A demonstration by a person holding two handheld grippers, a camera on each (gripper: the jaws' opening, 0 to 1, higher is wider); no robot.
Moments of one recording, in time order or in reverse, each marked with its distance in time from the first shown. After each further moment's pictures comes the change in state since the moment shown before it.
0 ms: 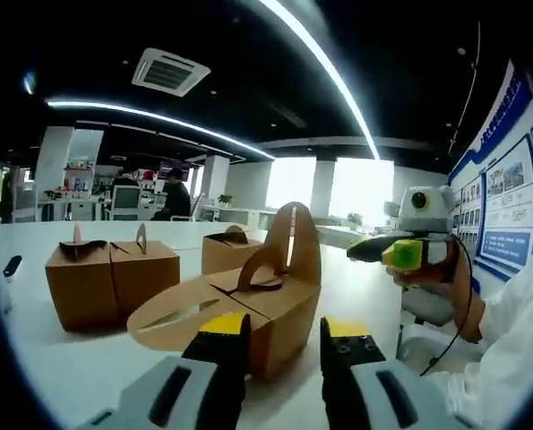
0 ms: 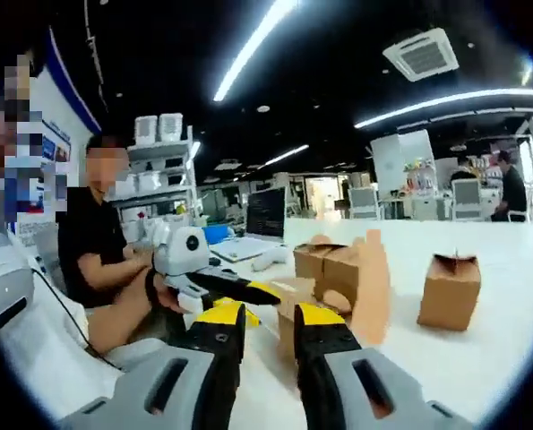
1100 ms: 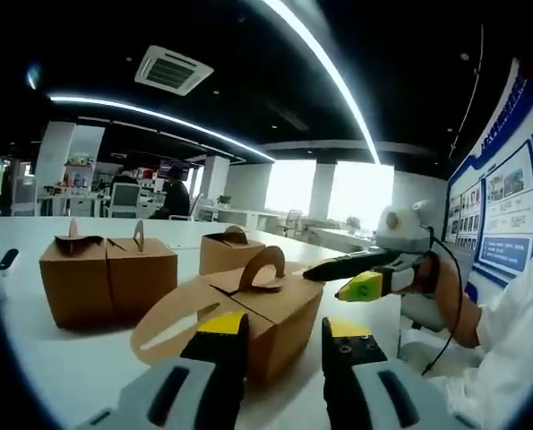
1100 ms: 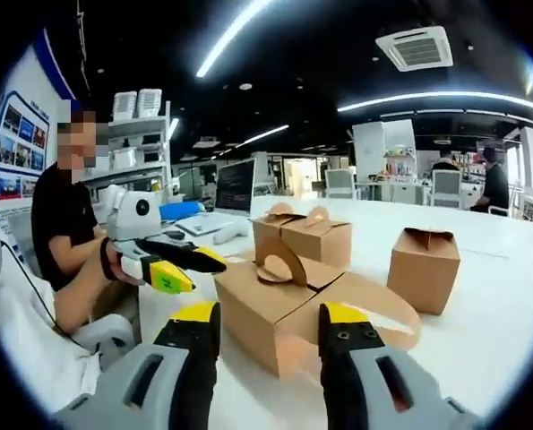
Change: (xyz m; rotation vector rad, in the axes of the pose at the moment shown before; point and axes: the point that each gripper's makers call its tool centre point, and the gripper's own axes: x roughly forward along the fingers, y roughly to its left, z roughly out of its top) left arm 0.007 0.001 -0.001 -0.035 -0.017 -0.013; right arm -0.007 -0.072 -0.062 0.074 0.115 -0.149
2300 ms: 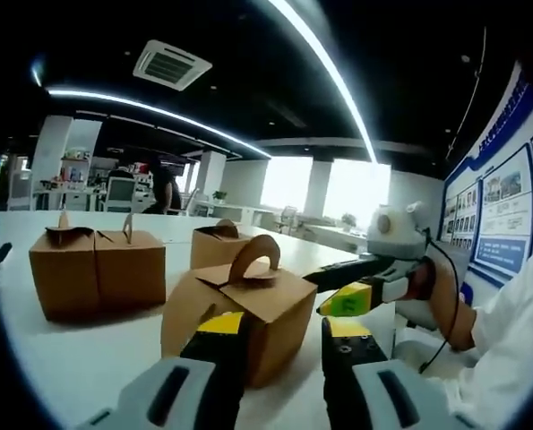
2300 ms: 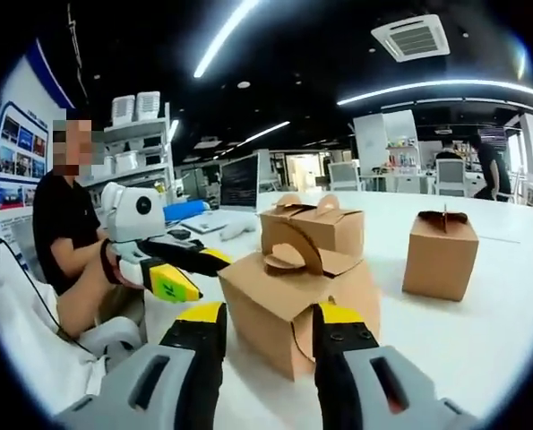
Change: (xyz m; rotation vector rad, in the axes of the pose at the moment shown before) left arm 0.008 -0.013 -0.007 0.007 0.025 -0.017; right arm 0.011 0.016 -0.009 0.027 0.009 0.022
